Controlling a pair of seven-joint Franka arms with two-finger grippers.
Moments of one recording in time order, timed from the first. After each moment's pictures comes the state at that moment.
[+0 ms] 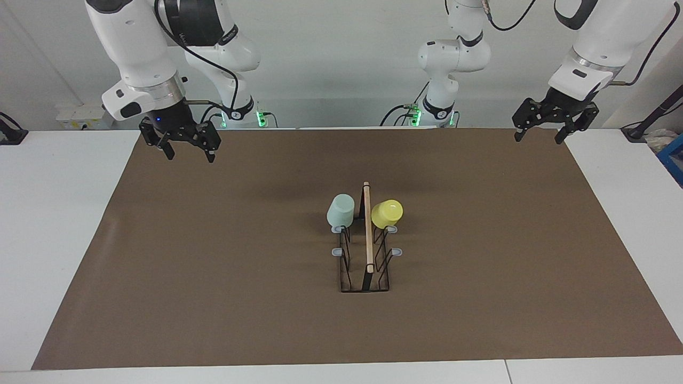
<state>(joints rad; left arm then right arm) -0.08 -0.03 0.04 -1.56 -0.01 1.56 0.12 -0.03 -0.02 0.12 -1.67 -0.01 1.70 0.22</state>
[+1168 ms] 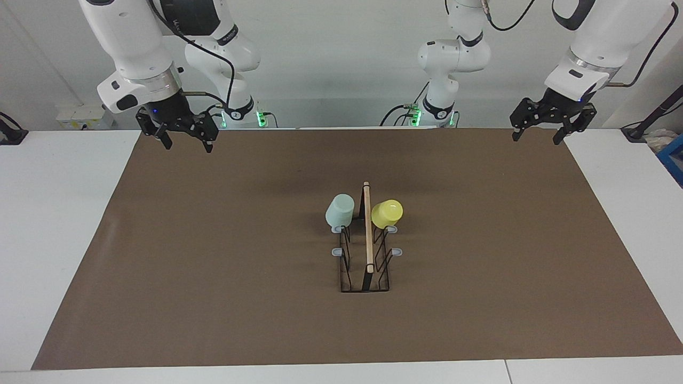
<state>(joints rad) -0.08 -0.03 0.04 -1.57 -0.01 1.55 0.15 -0.03 -0.02 0.12 -1.61 -0.01 1.58 0.22</state>
